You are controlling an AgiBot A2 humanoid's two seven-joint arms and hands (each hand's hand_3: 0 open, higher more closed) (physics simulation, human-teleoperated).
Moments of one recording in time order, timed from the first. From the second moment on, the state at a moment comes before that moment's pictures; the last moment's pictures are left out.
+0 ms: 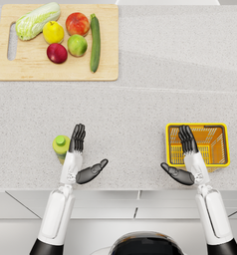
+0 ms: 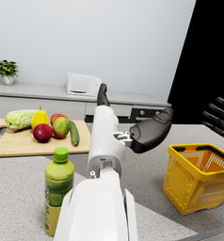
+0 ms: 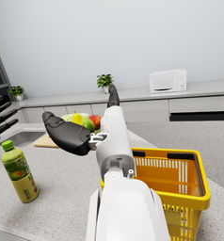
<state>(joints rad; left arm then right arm) 0.19 1.22 0.18 -1.81 1.00 0.03 0.03 0.20 -1.22 0.20 1.81 1.00 0.04 -0.04</state>
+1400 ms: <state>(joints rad) 0.35 1.33 0.01 -1.03 1.47 -0.03 0.00 0.14 -1.31 0.06 1.90 1.42 0.00 0.00</state>
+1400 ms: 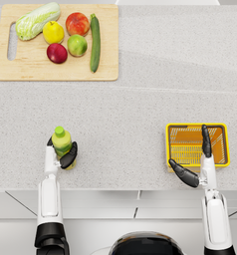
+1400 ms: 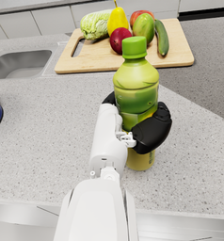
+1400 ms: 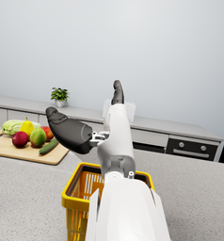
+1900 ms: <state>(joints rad) 0.38 1.39 0.21 -1.77 1.47 -0.07 0.00 0.25 -1.43 0.39 1.80 1.60 0.00 0.00</state>
